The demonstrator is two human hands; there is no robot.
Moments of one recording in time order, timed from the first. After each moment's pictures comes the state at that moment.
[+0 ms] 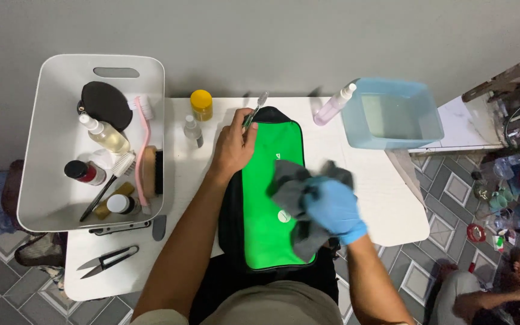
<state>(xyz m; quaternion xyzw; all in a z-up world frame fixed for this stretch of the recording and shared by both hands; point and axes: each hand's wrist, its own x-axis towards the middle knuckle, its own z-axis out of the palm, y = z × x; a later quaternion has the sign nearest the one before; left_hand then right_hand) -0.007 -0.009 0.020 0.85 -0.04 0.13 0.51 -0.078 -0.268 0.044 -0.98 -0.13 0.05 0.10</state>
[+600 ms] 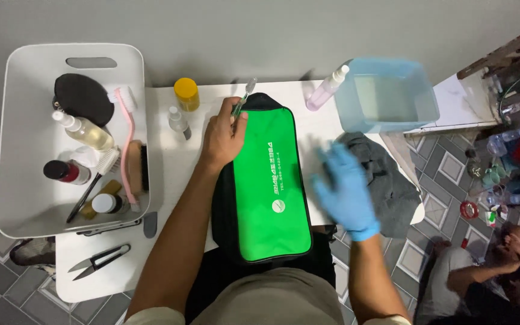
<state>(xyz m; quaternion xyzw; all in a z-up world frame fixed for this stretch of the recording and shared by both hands) -0.004 -0.009 0.009 0.85 -0.05 0.16 0.50 -0.088 -0.289 0.085 -0.94 -0.20 -0.08 0.25</state>
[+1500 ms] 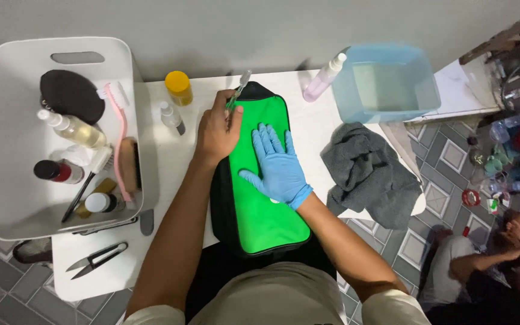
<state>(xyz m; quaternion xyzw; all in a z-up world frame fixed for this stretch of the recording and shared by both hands) -0.001 -0.008 0.002 0.86 -0.05 0.15 0.48 -0.055 -0.197 0.010 -0.95 -0.30 0.01 0.06</state>
